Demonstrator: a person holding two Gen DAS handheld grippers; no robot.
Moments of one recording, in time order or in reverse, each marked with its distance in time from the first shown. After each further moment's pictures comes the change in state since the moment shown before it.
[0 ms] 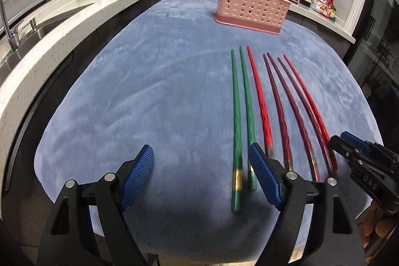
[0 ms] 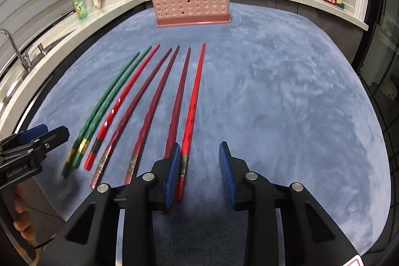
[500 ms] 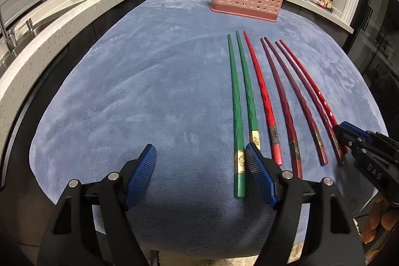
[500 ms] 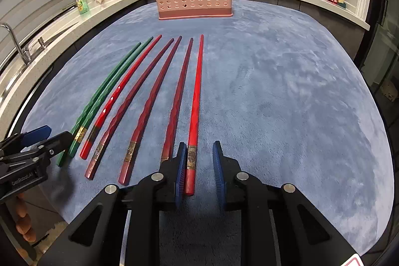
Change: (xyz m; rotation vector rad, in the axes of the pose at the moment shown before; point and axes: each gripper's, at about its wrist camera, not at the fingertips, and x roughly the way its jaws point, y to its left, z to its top) left arm 0.009 -0.005 -0.015 0.037 0.021 0.012; right arm 0.003 0.002 -0.010 -0.010 0.009 -0.003
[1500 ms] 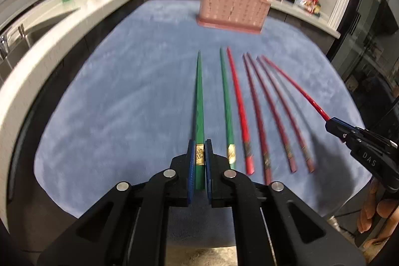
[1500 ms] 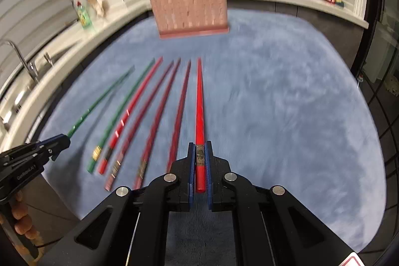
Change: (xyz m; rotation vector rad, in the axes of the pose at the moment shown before) left arm -0.037 -0.001 0.026 0.000 -0.019 -0.093; right arm -0.037 -0.014 0.027 0.043 -0.048 0.049
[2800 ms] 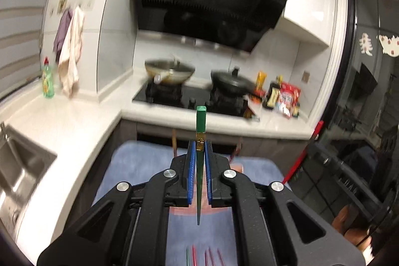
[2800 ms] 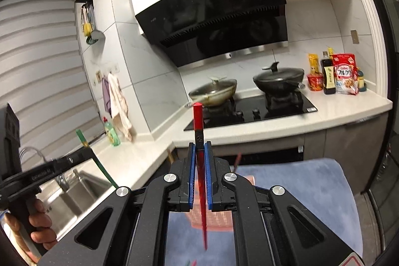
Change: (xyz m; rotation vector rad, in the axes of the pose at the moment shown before) left arm -0.085 -0.023 0.312 -0.018 -0.492 -0.125; right arm -0.069 -0.006 0.296 0.049 -0.542 0.200
